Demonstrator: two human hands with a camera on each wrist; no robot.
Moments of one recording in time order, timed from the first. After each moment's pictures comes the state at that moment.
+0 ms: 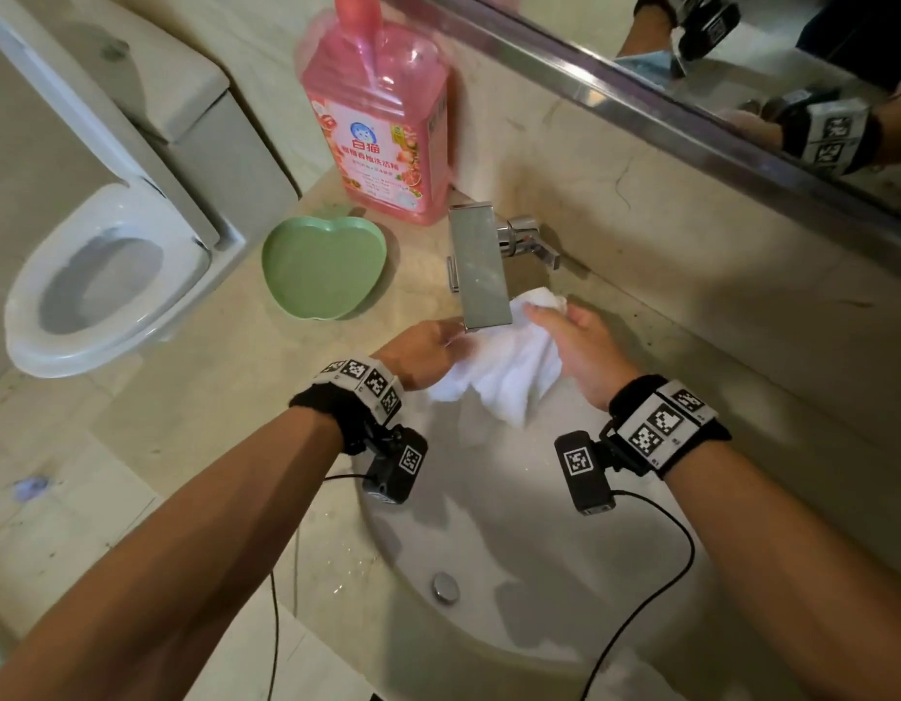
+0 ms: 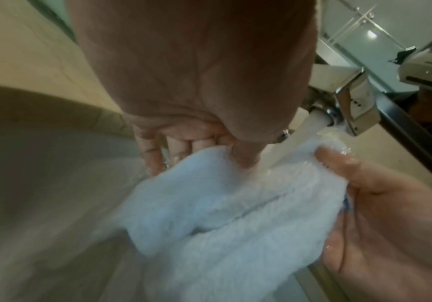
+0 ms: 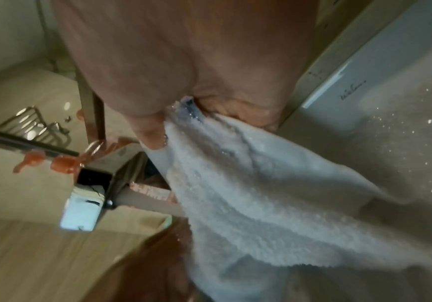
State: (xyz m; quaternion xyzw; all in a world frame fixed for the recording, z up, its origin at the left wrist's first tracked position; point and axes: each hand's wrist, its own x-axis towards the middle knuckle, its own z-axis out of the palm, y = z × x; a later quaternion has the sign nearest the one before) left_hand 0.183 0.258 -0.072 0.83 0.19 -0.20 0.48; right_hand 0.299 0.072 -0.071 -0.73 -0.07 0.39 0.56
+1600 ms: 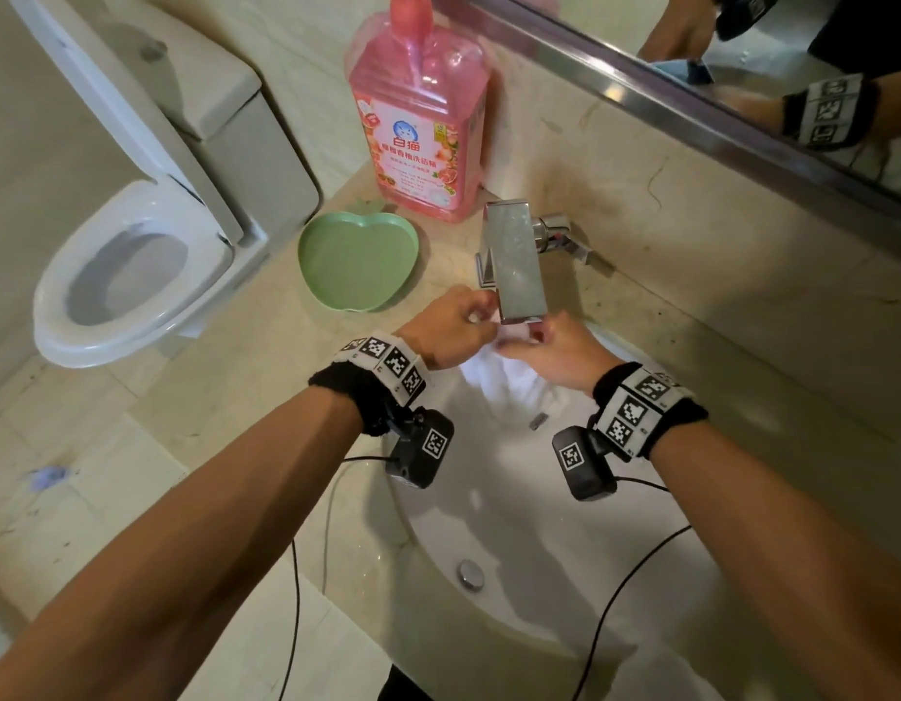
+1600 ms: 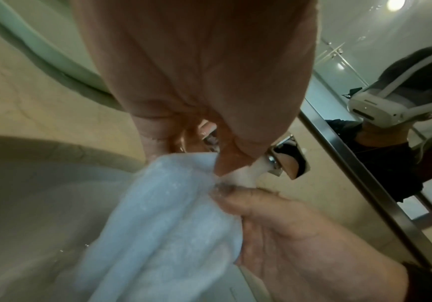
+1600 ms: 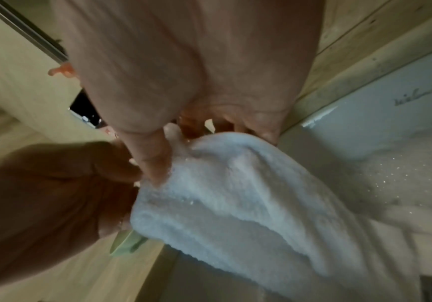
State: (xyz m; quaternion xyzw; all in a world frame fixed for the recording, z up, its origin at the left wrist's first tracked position) left_hand 0.182 0.268 -0.045 0.85 0.17 -0.11 0.49; right_hand 0.268 0.107 -0.055 -0.79 -0.23 0.40 0.40
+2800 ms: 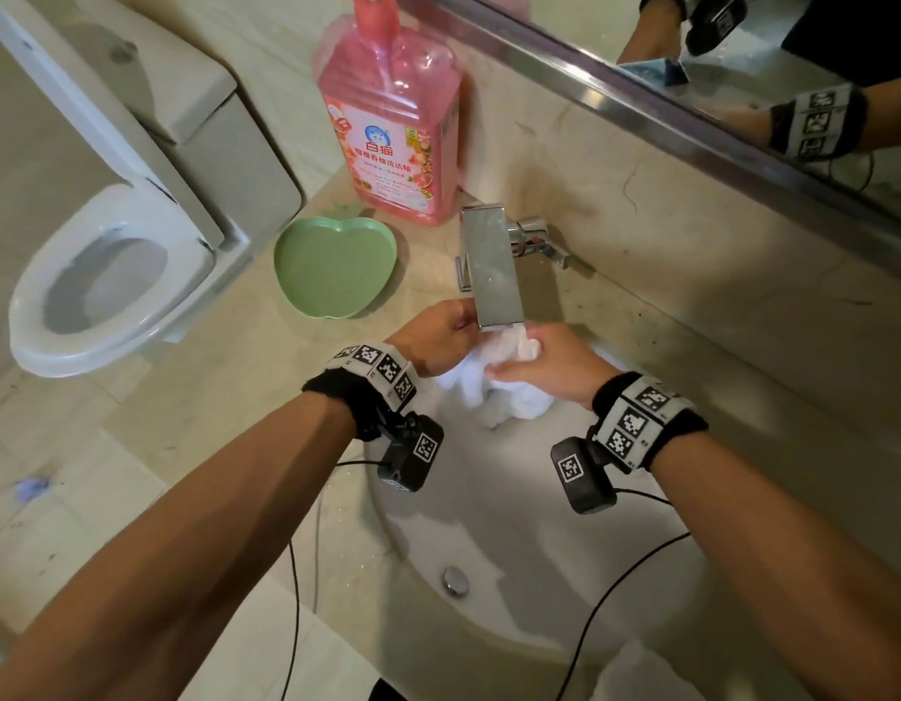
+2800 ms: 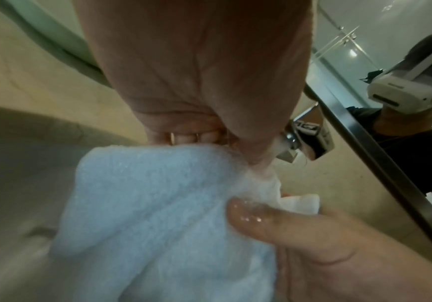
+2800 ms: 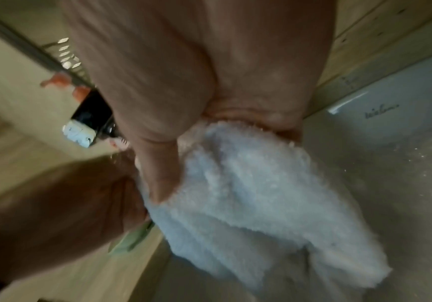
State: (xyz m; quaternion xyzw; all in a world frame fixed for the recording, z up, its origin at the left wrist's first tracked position) left_hand 0.191 0.260 -0.056 0.84 0.10 -0.12 0.52; right_hand 0.277 0.086 -0.062 -0.78 -0.22 0.43 0.39
